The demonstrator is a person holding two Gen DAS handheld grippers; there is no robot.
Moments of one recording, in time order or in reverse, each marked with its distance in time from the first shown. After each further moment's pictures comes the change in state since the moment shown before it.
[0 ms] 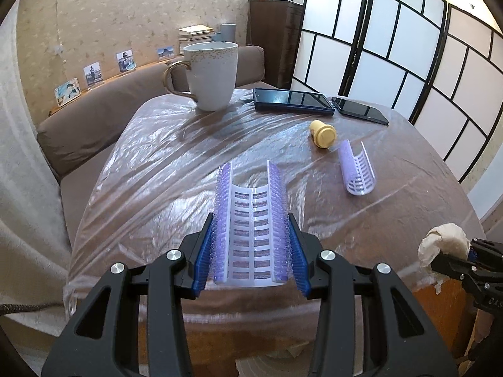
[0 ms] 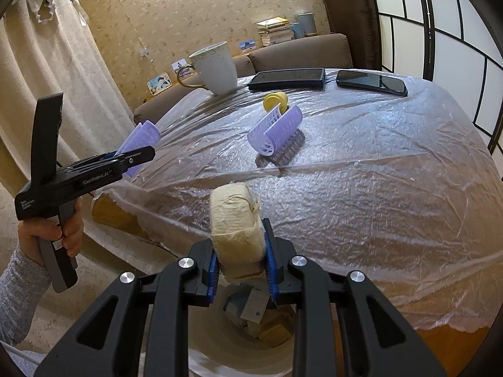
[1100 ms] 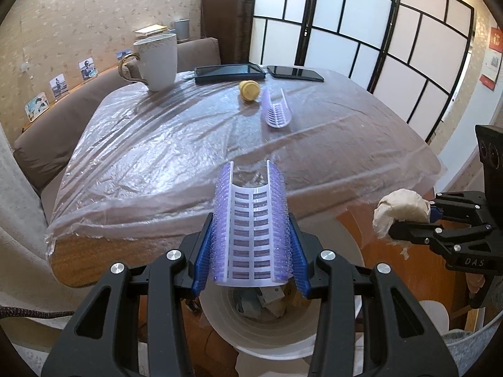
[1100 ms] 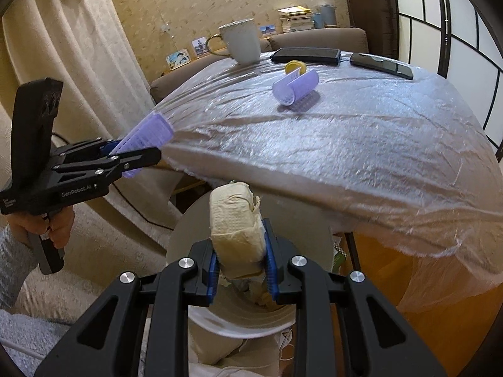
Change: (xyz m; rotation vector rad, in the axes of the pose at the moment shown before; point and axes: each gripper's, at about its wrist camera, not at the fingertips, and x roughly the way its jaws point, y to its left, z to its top) left arm -0.050 -0.052 -0.067 0.153 0.046 -0.139; right arm -0.029 0.014 -0.063 -0.096 0.080 0.033
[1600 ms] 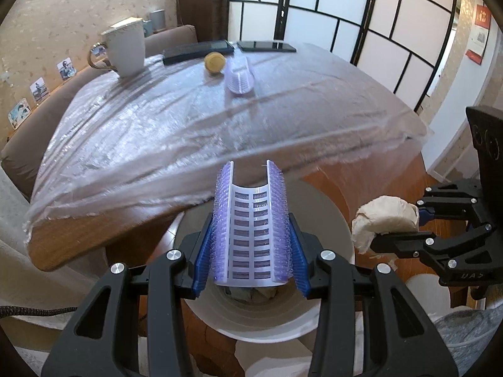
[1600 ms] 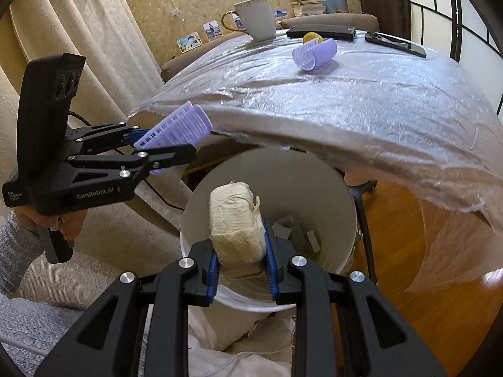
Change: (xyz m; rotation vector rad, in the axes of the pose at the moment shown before) left arm 0.012 -0.030 -0.024 0.073 0.083 -0.050; right arm 0.008 0.012 -0.032 -0.004 0.071 0.049
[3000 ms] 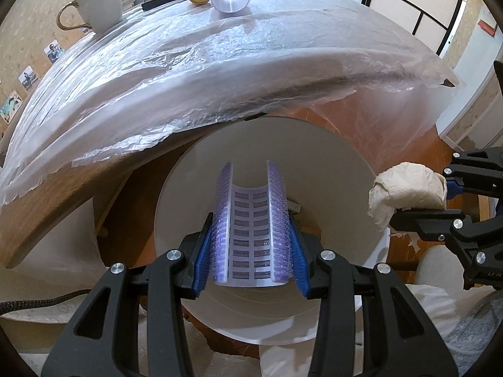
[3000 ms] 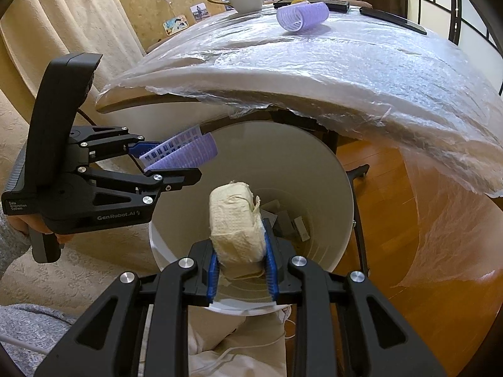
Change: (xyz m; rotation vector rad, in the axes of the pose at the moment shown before) left arm 0.068 -0.006 -0.022 0.042 0.189 0.047; right arm 0.040 -0.017 -0.007 0.001 0.071 -0.061
